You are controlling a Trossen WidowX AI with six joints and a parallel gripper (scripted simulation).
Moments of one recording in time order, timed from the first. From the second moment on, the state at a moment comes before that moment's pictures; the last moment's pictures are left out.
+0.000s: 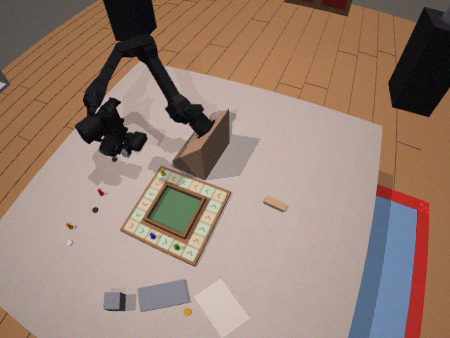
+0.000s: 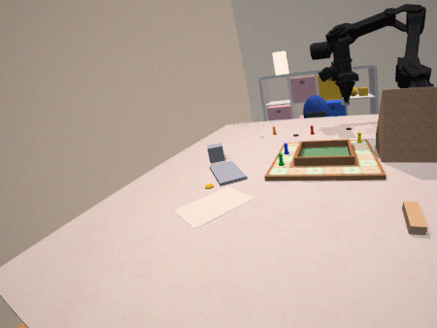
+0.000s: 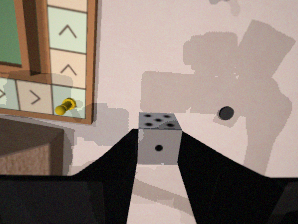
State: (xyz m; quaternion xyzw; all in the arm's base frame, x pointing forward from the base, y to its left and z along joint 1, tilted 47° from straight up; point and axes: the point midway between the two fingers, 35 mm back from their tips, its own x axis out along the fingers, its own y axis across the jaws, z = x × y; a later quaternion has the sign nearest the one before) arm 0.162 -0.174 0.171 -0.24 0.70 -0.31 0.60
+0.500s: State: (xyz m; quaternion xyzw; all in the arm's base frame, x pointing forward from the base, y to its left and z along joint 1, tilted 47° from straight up) arm 0.215 -0.152 0.119 -0.36 0.75 -0.13 0.53
